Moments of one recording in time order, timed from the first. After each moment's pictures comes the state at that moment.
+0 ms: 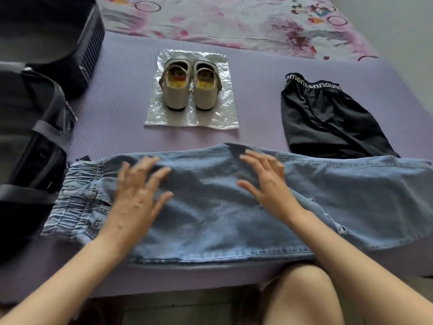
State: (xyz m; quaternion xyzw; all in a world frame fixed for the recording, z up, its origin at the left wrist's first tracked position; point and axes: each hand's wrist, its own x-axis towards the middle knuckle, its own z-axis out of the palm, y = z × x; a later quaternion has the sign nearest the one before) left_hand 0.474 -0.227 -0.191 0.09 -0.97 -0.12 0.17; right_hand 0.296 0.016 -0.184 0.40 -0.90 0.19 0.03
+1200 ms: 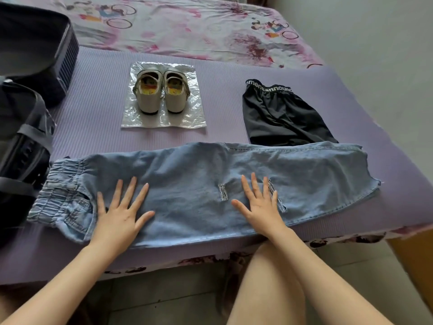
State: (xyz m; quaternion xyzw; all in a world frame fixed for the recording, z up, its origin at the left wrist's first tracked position) left_hand 0.518 -0.201 -0.225 0.15 -0.98 -0.08 -0.03; right_hand 0.361 0.108 -0.195 0.23 -0.96 0.09 -0.15
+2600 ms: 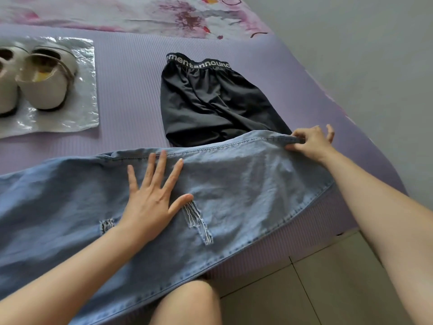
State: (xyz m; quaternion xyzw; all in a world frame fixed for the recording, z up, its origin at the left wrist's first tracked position) left_hand 0.294 0.009 -0.234 0.00 -0.99 -0.11 0.02; right_hand 0.092 0.339 -0.151 0.06 -0.99 0.10 -0.01
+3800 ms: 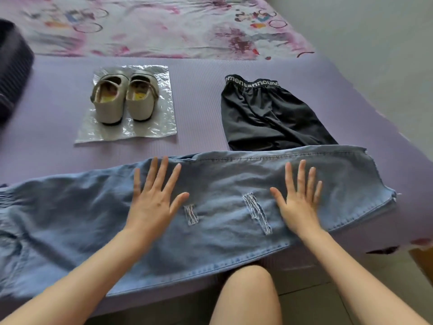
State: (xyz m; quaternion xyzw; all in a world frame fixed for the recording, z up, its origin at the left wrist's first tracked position) left_hand 0.371 -0.097 -0.205 0.07 -0.99 -0.05 0.06; right_hand 0.260 0.210 -0.207 0.12 -0.99 0.06 -0.01
